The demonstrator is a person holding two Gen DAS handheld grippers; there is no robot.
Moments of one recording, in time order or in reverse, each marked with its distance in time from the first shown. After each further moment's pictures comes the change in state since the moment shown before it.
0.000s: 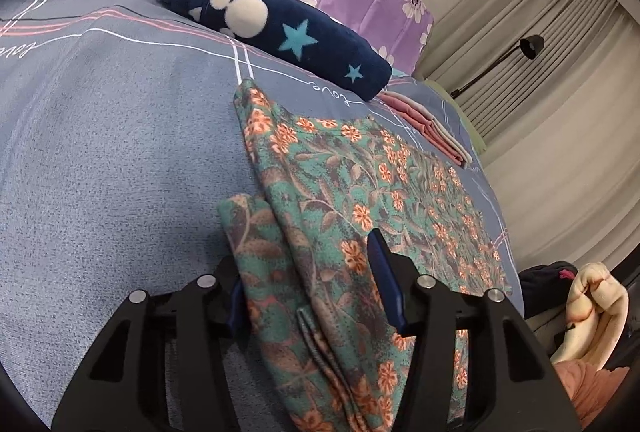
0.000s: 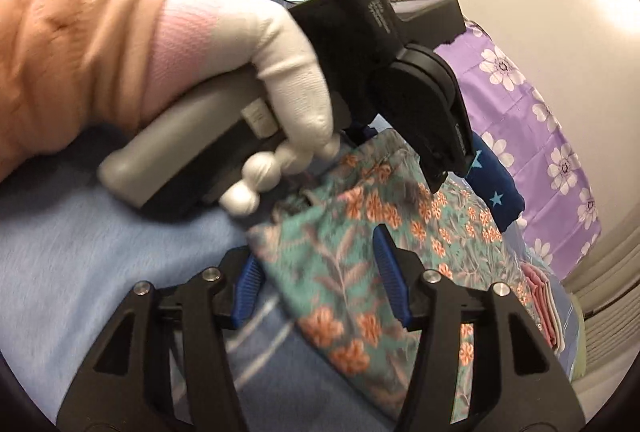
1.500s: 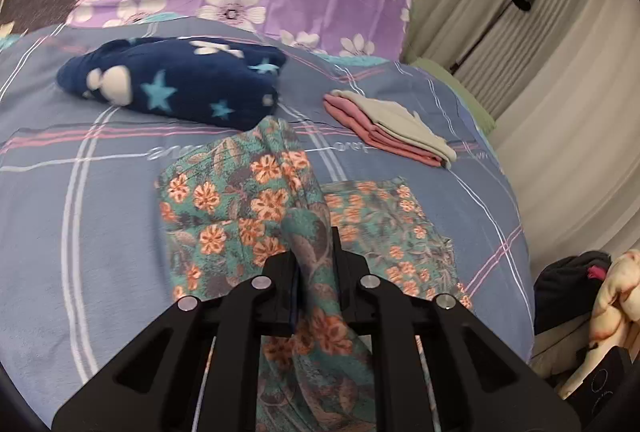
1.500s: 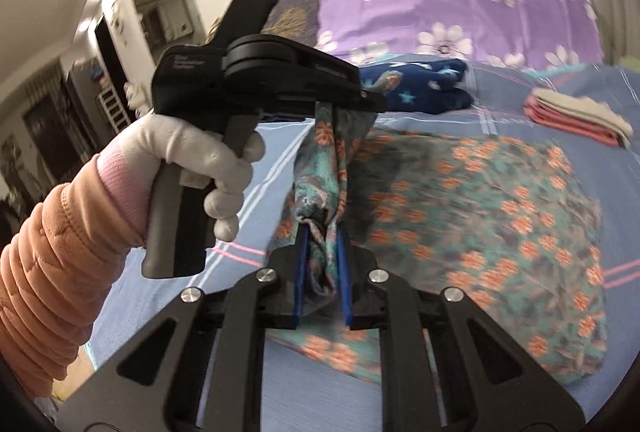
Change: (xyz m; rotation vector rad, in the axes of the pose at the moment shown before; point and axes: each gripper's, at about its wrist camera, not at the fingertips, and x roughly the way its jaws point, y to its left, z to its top) left arm 0.079 -0.205 0.047 0.190 0.025 0.159; right arm -0.081 -0.228 -0.137 0.855 -0.136 0.289
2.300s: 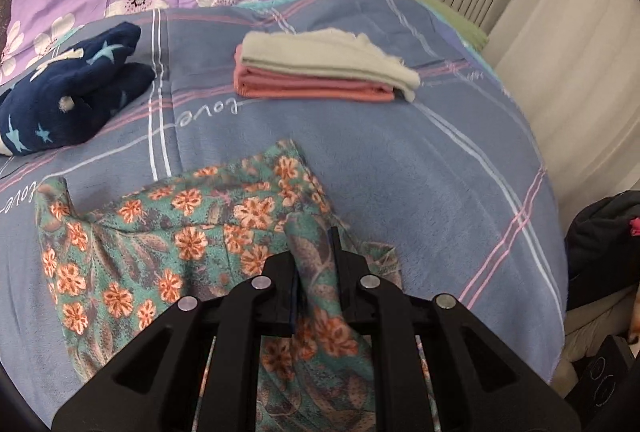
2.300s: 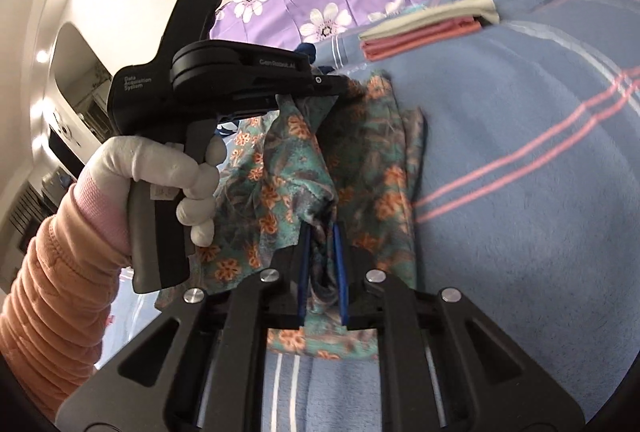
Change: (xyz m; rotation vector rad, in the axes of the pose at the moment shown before) left arm 0.148 -0.154 -0.001 0.195 0.183 0.061; right arm -0.063 -0.176 -0.059 0.415 -0.035 -0.035
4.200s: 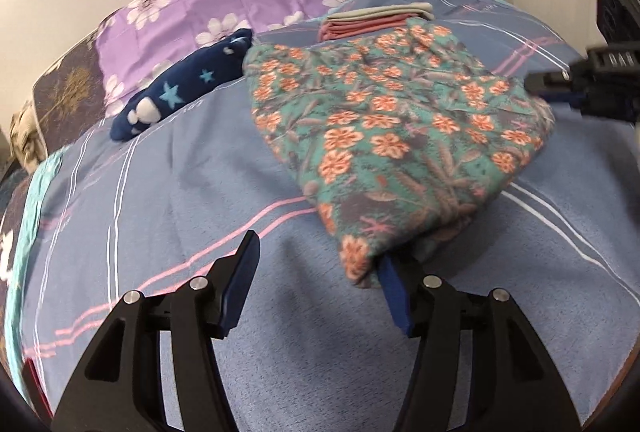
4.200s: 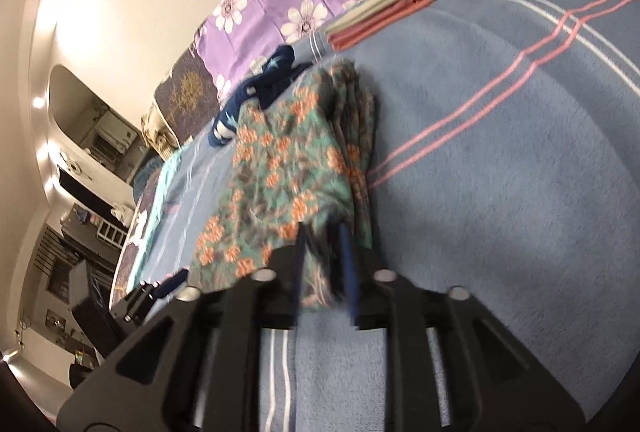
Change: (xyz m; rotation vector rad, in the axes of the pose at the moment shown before) left arm -0.120 0.026 -0.222 0.217 -0.154 0.405; right arm -0.034 -0.031 -0.015 0.145 0.035 0.029
